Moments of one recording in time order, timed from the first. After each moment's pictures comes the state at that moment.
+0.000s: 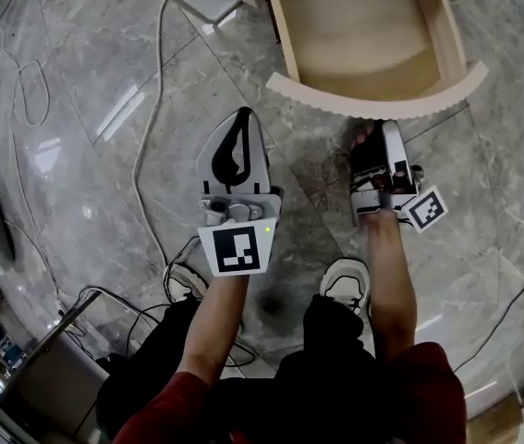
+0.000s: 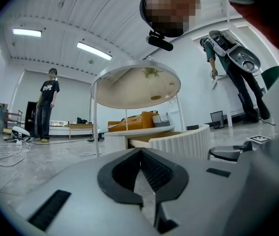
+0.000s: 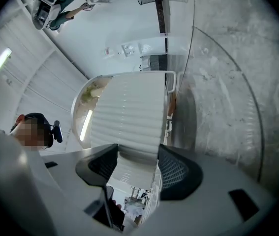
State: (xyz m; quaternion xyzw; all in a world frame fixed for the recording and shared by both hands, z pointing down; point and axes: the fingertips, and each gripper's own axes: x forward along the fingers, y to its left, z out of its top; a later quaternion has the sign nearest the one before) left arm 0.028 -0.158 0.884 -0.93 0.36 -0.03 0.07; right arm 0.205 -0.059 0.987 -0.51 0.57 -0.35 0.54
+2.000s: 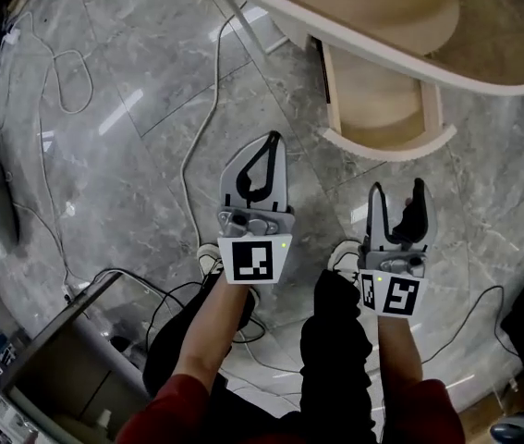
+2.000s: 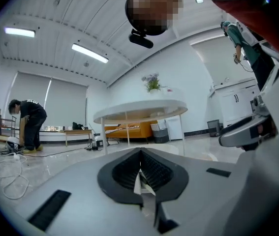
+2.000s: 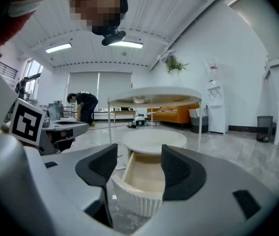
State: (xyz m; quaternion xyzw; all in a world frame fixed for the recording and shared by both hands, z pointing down) left arm -0.010 -0.178 0.726 -0.94 0.34 -0.03 0.08; right arm 0.121 -0.036 0.763 -0.79 0.60 -0.09 -0.05
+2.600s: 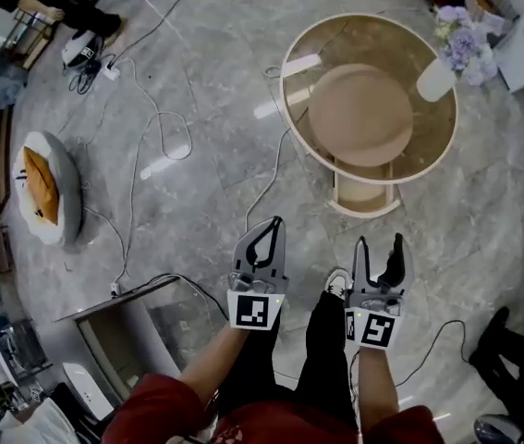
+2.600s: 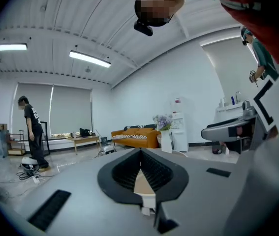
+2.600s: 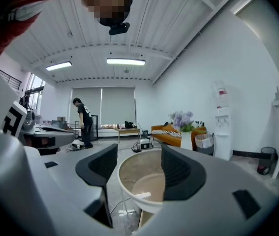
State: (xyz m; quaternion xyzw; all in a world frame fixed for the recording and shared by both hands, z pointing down) left arm -0.056 -0.162 0.334 -0.92 0.36 -0.12 0.02; right arm 0.109 -0.068 0.342 -0.78 0.62 -0.06 -0.02
